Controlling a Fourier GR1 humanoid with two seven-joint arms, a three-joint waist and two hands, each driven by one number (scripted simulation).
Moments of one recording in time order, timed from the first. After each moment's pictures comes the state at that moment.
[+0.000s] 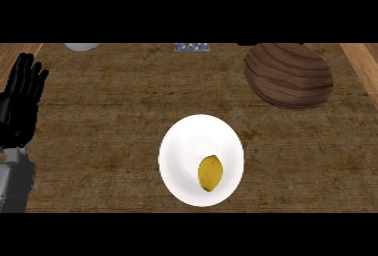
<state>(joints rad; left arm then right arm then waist) -0.27 0.31 0.21 -1.49 0.14 0.03 0.00 -0.72 -1.10 -0.57 -0.45 0.76 0.36 -0.73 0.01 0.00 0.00</state>
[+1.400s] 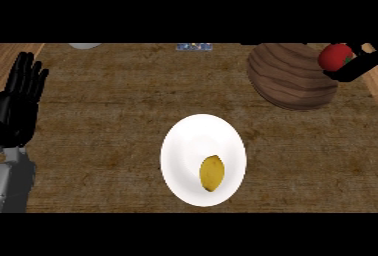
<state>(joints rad) -0.28 0.30 0.22 -1.49 0.14 0.01 0.00 -0.97 -0.55 -0.29 -0.59 0.82 0.29 -0.19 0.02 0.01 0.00</state>
